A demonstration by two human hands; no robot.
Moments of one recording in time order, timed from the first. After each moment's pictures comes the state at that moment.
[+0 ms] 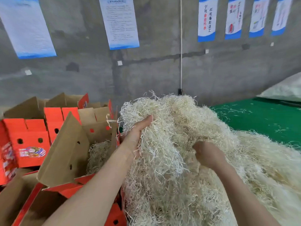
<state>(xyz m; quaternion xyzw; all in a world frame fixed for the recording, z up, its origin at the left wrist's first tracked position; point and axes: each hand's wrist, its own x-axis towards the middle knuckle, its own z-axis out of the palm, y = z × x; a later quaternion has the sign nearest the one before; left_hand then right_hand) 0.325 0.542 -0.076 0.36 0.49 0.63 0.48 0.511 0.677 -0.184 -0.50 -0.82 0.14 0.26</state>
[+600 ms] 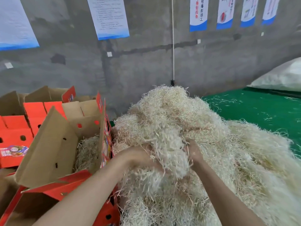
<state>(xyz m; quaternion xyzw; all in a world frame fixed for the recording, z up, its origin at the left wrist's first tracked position) 0.338 0.541 -0.107 0.57 0.77 -0.05 0.29 0.489 0.636 -0.188 -0.40 -0.58 0.56 0.43</state>
